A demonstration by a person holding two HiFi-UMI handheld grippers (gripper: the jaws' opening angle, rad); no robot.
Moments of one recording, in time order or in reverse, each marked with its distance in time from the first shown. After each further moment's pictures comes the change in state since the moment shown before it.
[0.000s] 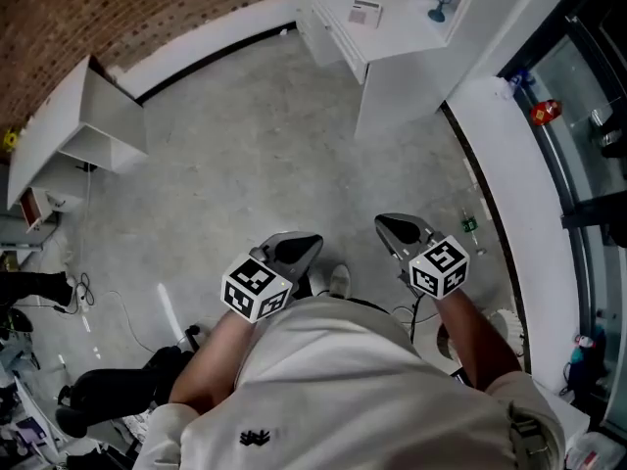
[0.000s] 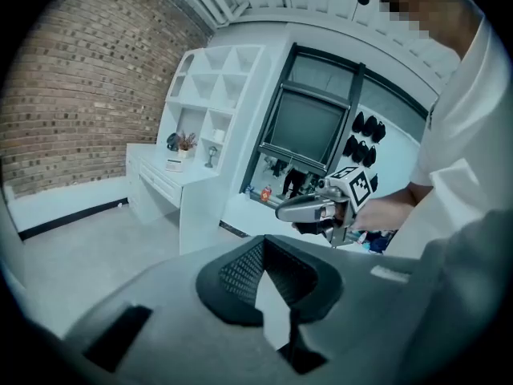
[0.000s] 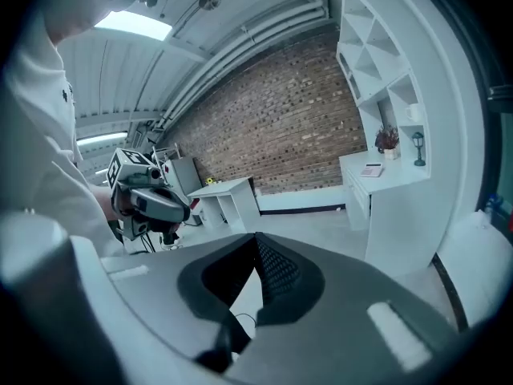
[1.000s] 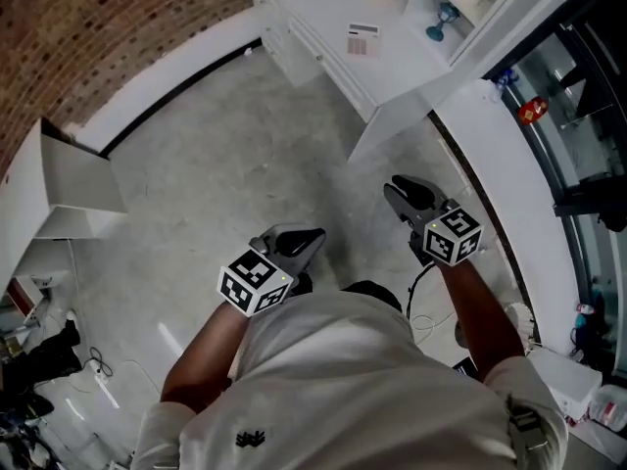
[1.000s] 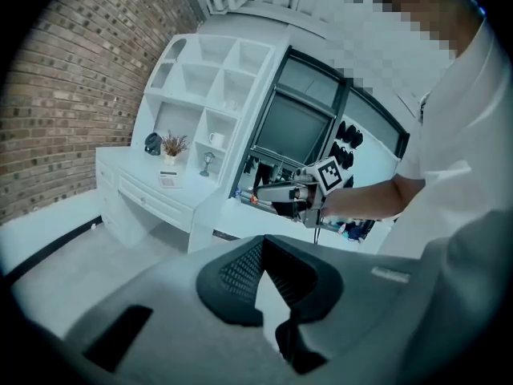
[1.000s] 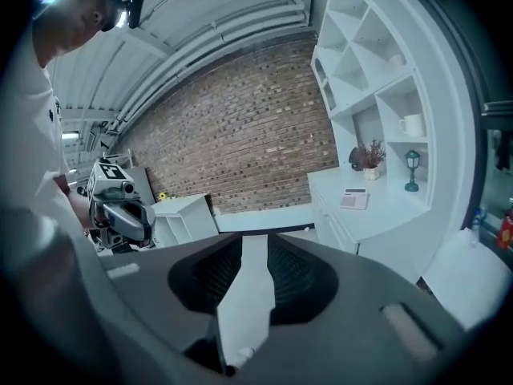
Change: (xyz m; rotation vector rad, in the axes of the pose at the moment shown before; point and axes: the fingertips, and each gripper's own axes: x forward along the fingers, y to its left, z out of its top) left arm 0.013 0.256 0.123 0.095 0.053 -0.255; right arm 0.202 -0.155 0.168 0.063 -0.084 -0.250
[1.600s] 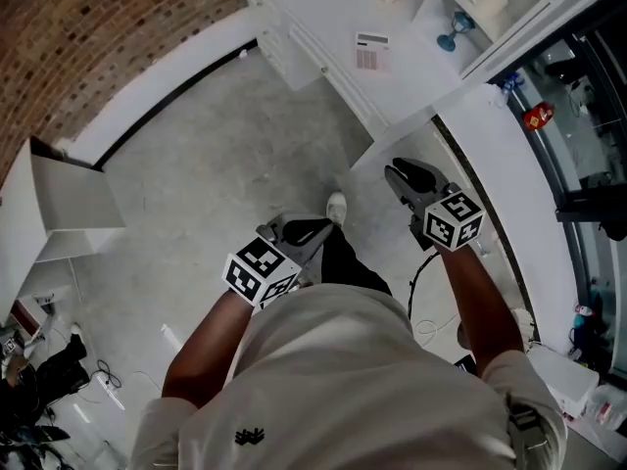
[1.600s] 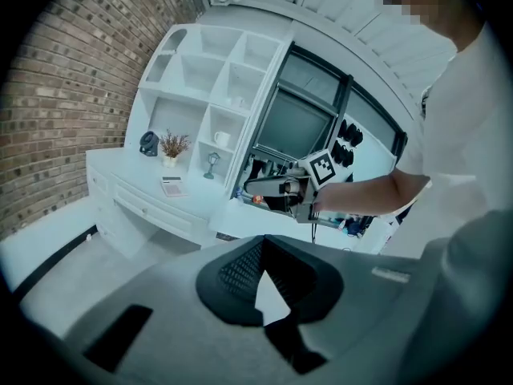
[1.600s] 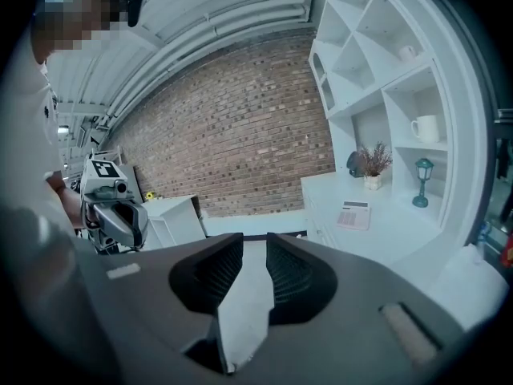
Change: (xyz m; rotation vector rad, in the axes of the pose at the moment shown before) left arm 0.031 0.109 0.048 0.029 0.039 -0.048; right arm 0.101 -0.071 0.056 -0.017 -0.004 -0.045
